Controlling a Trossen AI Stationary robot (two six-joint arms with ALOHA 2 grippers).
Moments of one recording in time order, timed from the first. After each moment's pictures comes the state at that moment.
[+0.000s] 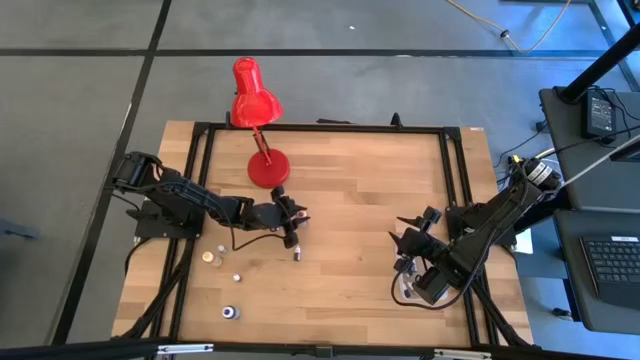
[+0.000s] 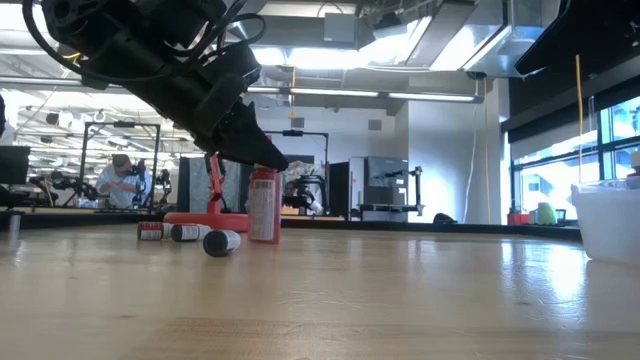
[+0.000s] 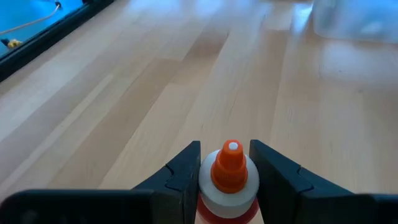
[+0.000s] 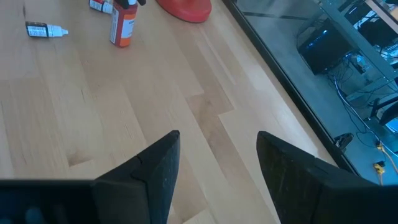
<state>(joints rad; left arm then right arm) -0.15 1.53 0.57 0.42 -0.45 -0.25 0.79 1.46 1.06 -1.20 1.02 1.11</state>
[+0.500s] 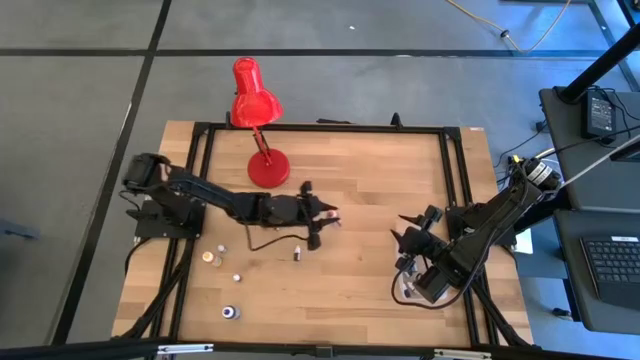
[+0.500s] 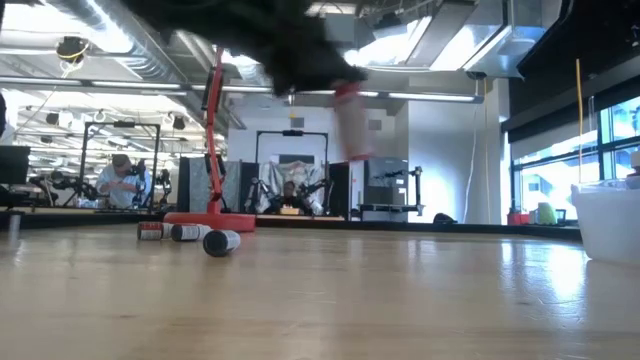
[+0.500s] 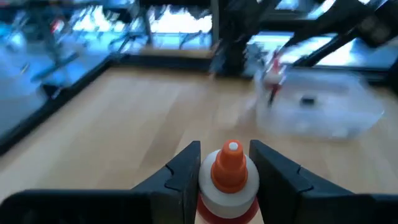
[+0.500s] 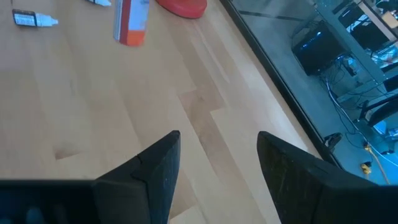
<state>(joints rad) -0.14 1.62 0.89 0.43 -0.33 -0.10 0.79 1.45 1.06 -1.25 1.02 1.12</state>
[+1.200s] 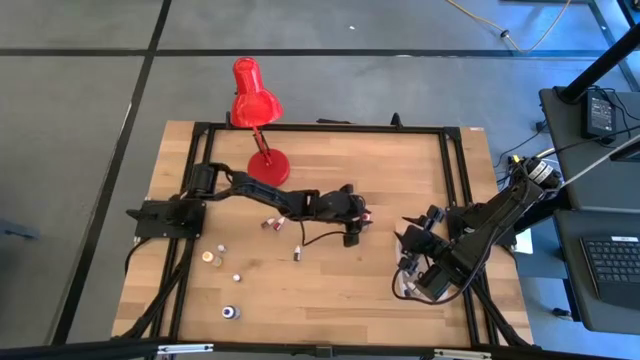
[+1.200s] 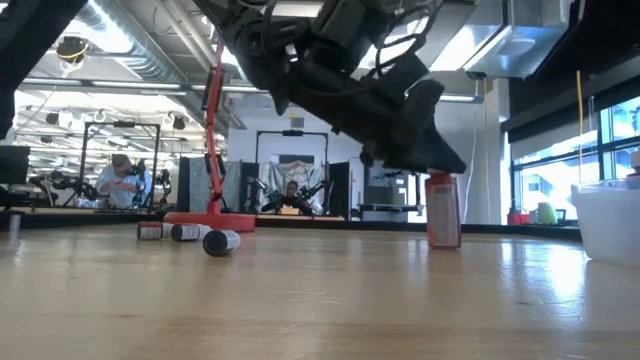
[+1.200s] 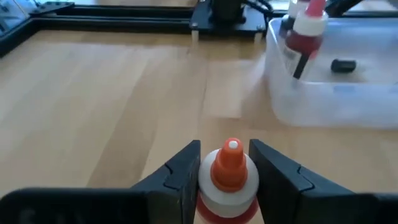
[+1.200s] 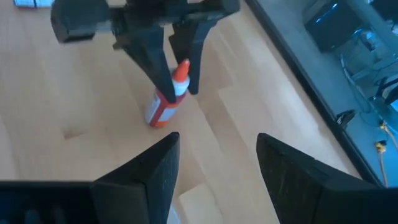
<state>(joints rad) -0.01 2.12 1.33 0.35 -0.11 -0.07 0.79 1.44 1.06 -1.28 0.91 1.17</state>
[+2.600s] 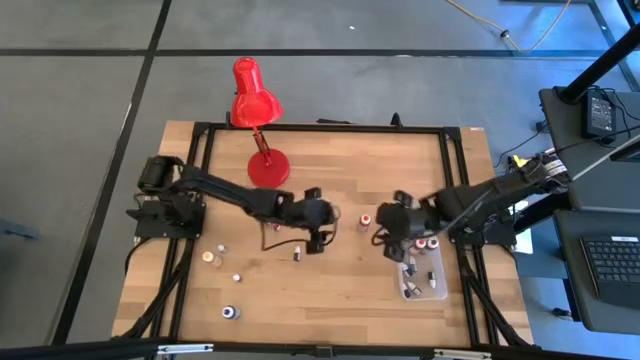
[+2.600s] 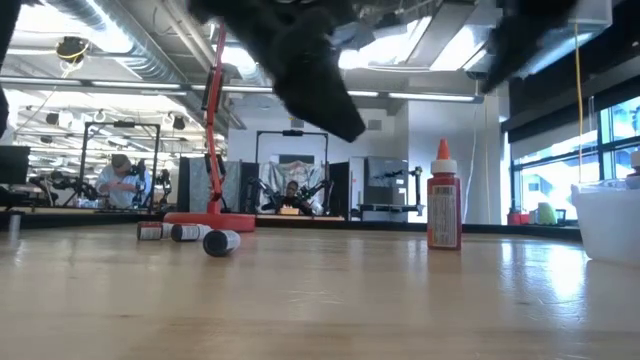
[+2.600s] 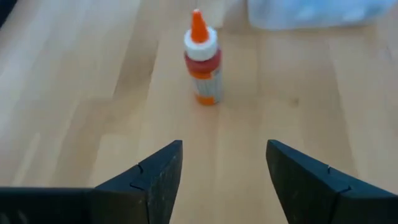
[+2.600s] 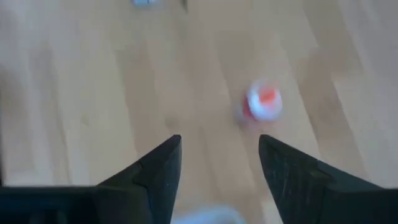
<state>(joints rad) -0.11 1.74 1.17 -0.19 -0.21 -0.11 0.34 1.31 1.10 -0.86 0.23 0.53</state>
